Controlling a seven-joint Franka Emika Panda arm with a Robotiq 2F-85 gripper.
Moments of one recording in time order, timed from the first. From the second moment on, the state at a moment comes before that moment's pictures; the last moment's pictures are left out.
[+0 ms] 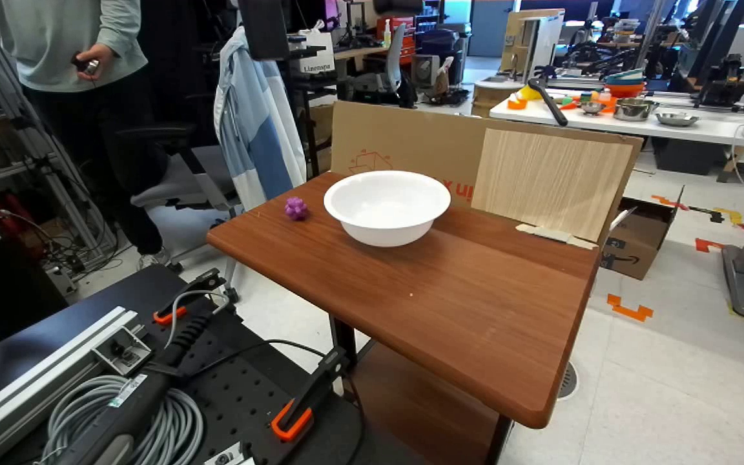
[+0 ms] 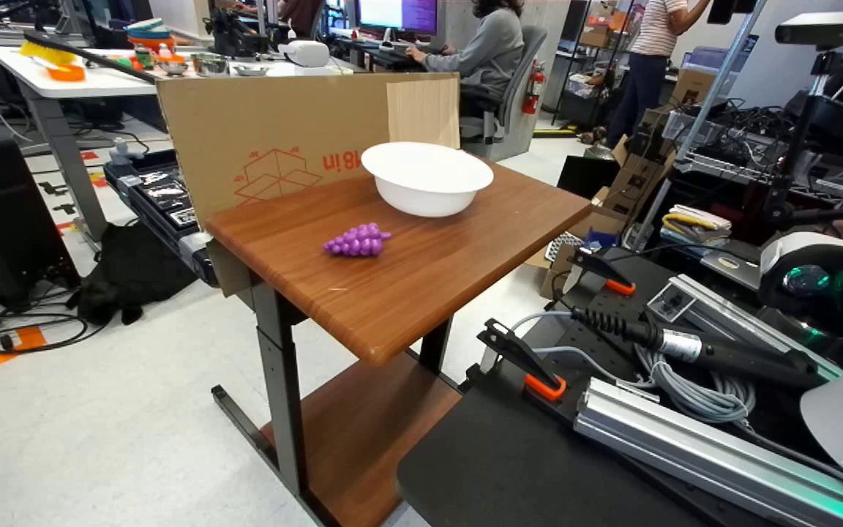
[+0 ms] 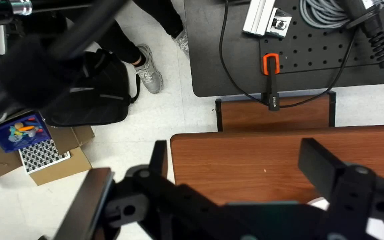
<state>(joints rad) -0.22 -0.59 -0.16 -2.52 -0.34 1.91 -0.17</state>
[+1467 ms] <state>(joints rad) 0.13 -0.42 -0.01 -2.44 -0.41 2.00 -0.77</state>
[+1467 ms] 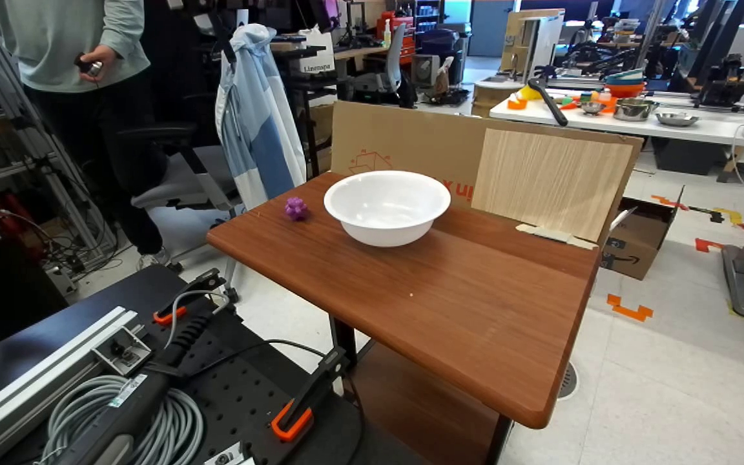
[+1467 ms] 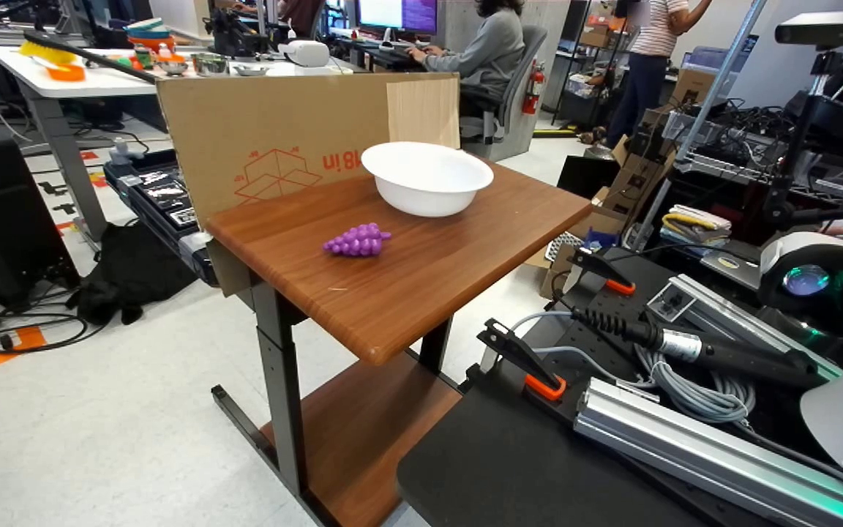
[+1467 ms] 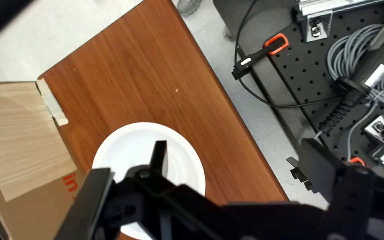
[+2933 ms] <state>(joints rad) 0.12 0.02 0.11 -2.28 -0.51 2.20 -0.26</state>
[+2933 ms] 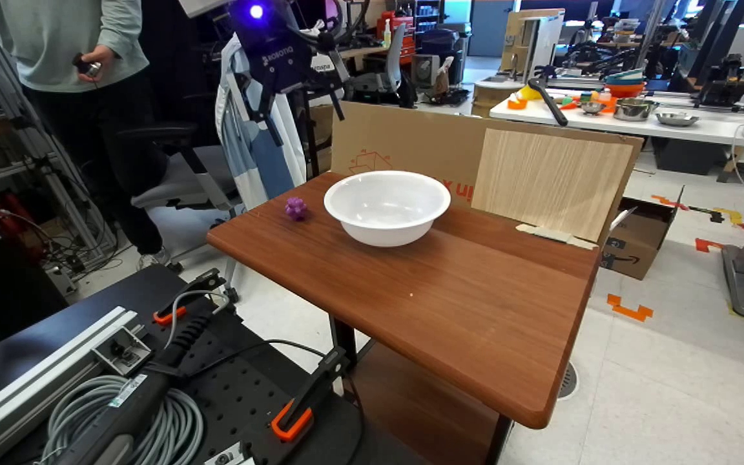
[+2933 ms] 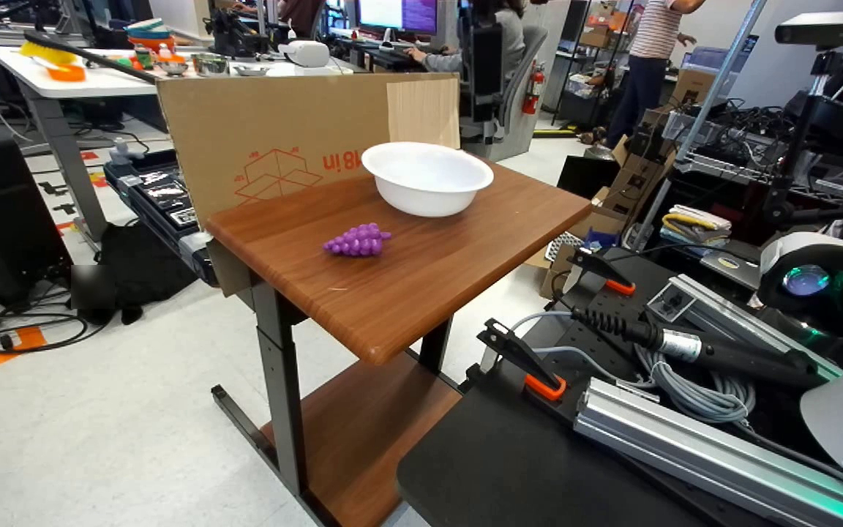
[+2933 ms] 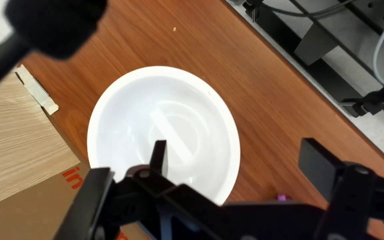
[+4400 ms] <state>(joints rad) 0.18 0.21 0.15 -2.21 -0.54 2.31 -0.20</state>
